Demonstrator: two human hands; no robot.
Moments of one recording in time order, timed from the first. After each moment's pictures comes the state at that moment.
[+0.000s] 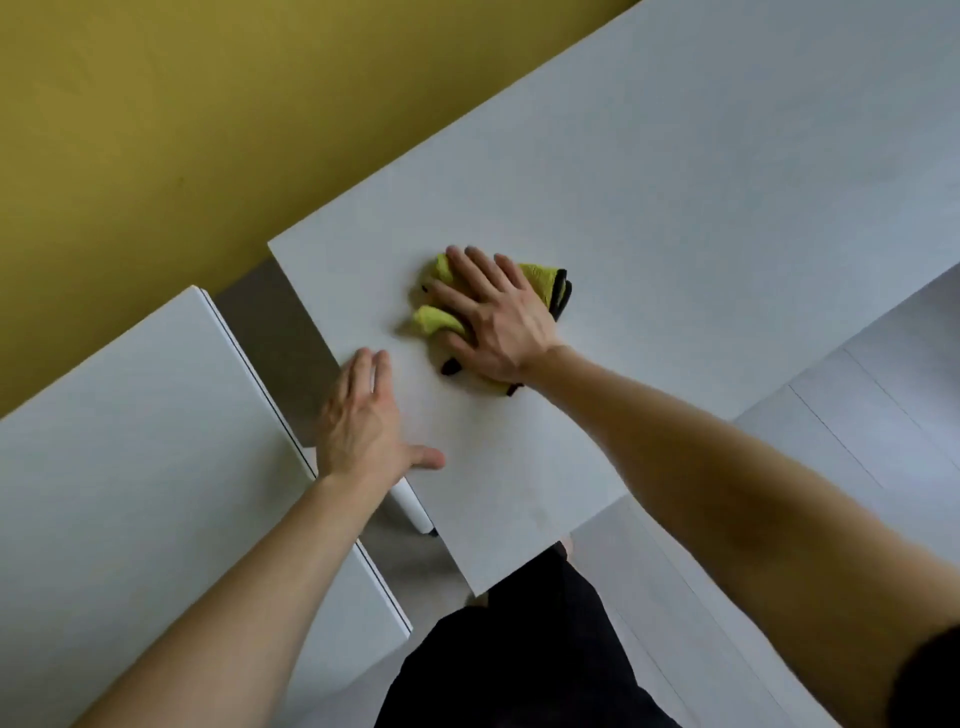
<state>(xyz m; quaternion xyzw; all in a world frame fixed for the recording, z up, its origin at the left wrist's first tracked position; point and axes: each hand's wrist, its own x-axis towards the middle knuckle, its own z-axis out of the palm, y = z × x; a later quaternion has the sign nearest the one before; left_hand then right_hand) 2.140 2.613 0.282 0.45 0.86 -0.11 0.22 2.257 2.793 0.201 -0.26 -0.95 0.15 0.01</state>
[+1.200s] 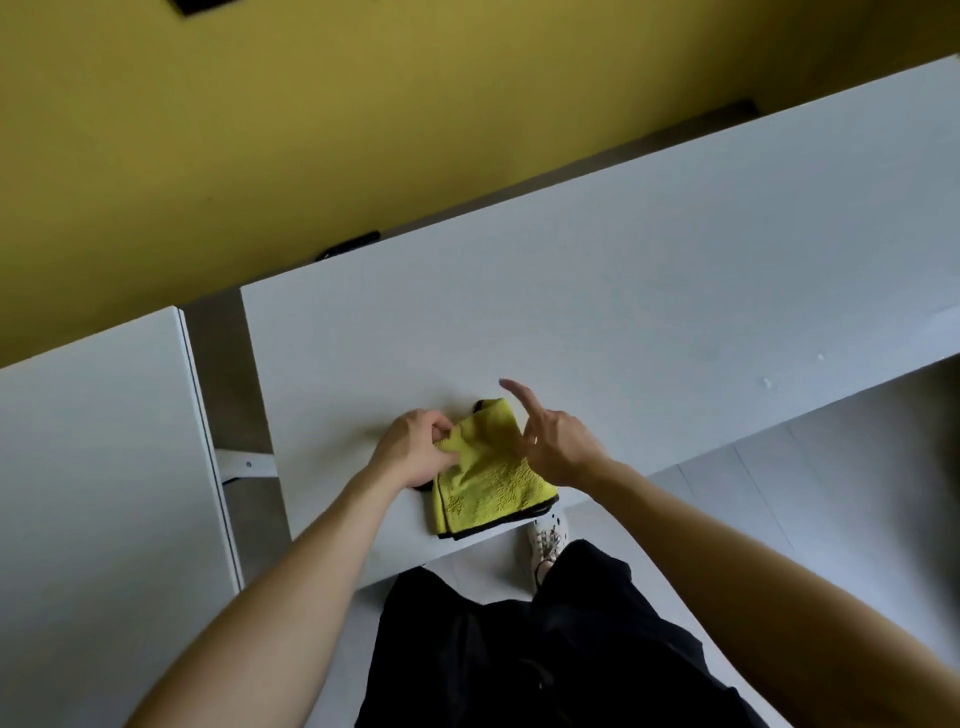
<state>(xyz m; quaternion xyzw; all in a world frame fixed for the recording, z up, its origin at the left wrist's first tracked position) 2.275 2.740 0.284 0.34 0.83 0.08 0.42 2.465 2.887 0.253 -0.33 -0.85 0.39 -0.15</state>
